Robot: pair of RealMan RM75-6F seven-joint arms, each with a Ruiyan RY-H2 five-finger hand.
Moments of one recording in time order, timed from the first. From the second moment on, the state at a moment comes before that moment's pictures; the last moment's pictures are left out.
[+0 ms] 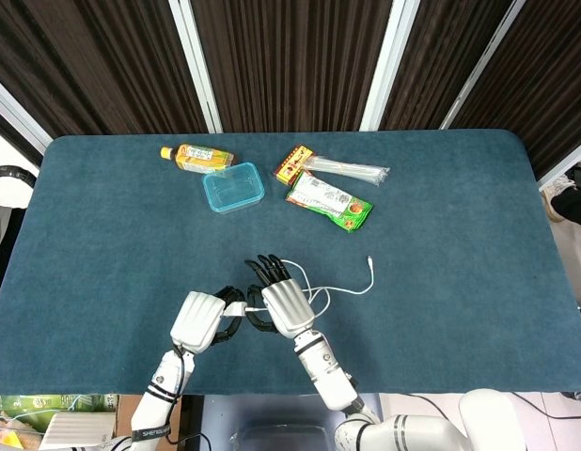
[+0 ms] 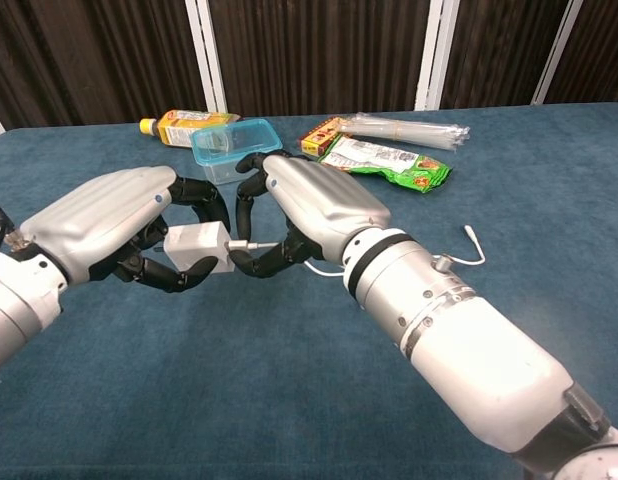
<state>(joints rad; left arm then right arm) -0.49 -1.74 -0.11 -1.65 1.38 1.29 0.53 0.70 -2.08 0.27 -1.34 -1.31 1.16 -0.40</state>
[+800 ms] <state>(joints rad) -0.49 -1.71 -0.13 -1.63 1.36 1.27 0.53 0.68 -1.99 0.27 -1.42 -1.29 1.16 -0.43</state>
